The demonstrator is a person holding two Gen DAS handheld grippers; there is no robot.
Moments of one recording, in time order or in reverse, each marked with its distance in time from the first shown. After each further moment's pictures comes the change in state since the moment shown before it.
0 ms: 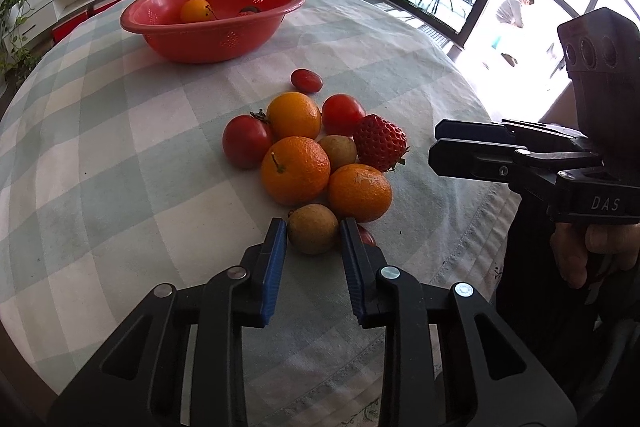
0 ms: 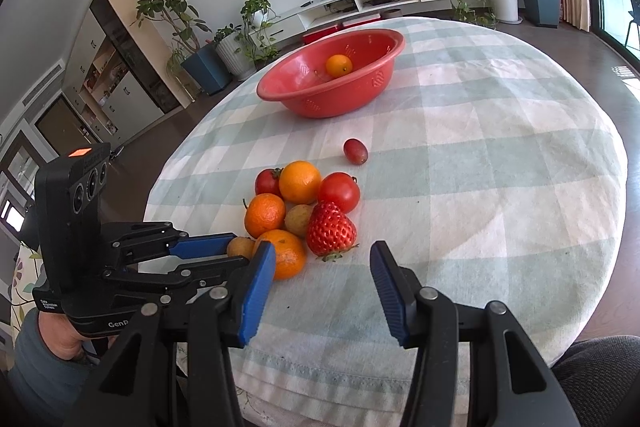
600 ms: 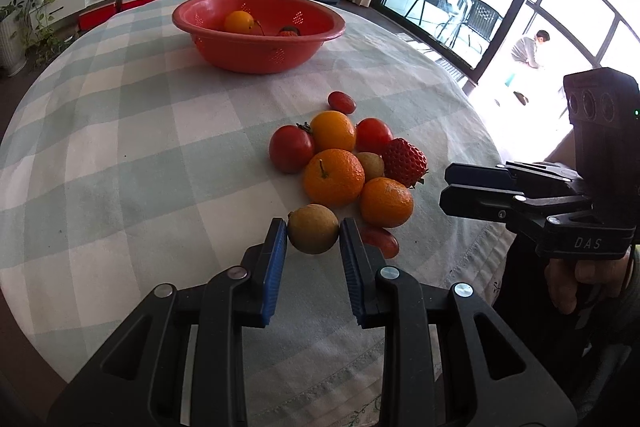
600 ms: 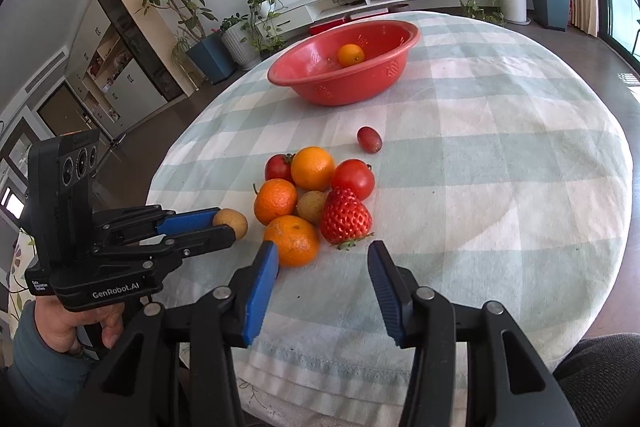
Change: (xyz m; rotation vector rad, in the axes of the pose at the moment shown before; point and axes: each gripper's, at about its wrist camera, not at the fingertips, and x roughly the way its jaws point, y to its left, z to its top) left arm -0.025 0.026 -0.015 -0.122 -0.101 0.020; right arm 0.007 0.014 -0.007 -0.039 0.043 0.014
